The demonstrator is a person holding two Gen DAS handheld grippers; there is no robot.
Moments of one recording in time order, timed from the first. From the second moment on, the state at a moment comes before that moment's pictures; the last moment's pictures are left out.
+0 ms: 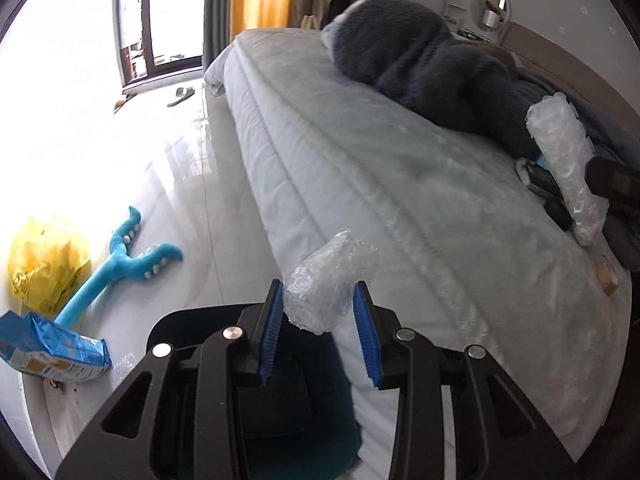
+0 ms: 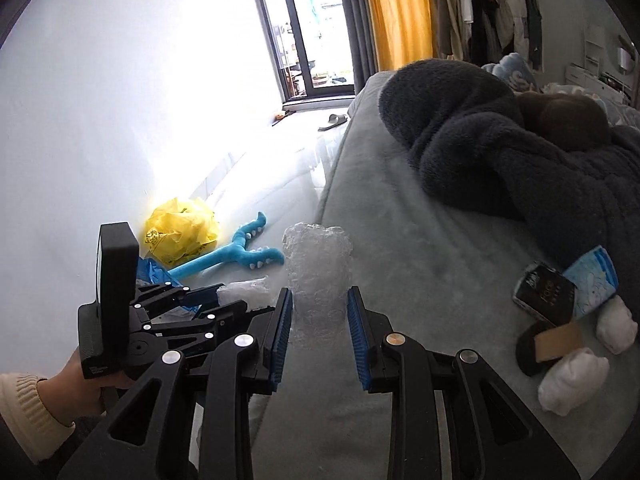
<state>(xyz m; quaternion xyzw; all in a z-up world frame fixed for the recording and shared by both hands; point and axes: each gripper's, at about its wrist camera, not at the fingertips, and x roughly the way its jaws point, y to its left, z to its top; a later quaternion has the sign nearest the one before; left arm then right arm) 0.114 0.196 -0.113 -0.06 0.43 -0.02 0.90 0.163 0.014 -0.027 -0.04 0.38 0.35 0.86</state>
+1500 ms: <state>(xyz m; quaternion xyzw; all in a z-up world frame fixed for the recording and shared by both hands) 0.068 0.326 -0.128 -0.11 0.45 0.04 0.88 0.174 0.204 -0.157 -0.09 0.52 0.38 0.76</state>
